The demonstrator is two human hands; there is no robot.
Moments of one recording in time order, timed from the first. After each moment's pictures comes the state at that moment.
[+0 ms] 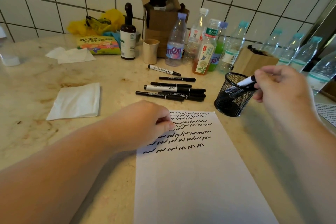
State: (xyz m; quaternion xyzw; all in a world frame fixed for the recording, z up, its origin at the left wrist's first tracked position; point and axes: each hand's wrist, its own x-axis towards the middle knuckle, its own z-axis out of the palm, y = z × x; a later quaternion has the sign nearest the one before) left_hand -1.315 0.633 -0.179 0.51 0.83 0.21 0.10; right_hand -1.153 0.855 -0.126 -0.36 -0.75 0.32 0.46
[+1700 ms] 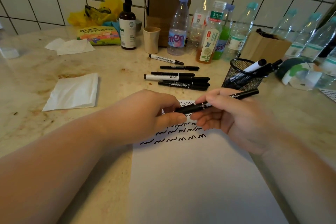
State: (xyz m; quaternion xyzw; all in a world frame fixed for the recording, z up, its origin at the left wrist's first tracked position) left_hand -1.302 0.637 -0.170 0.53 0.81 0.23 0.10; right_hand -1.160 0.800 -0.169 -0.12 -0.69 0.70 0.15
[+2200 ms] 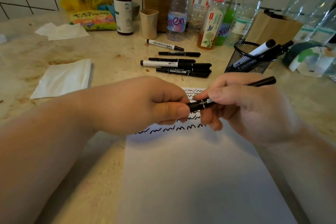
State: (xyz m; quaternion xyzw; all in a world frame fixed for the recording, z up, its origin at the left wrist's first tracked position) left_hand -1.301 0.634 -0.157 0.59 0.71 0.27 0.26; right_hand -1.158 0.800 -0.170 0.00 -0.75 0.64 0.17
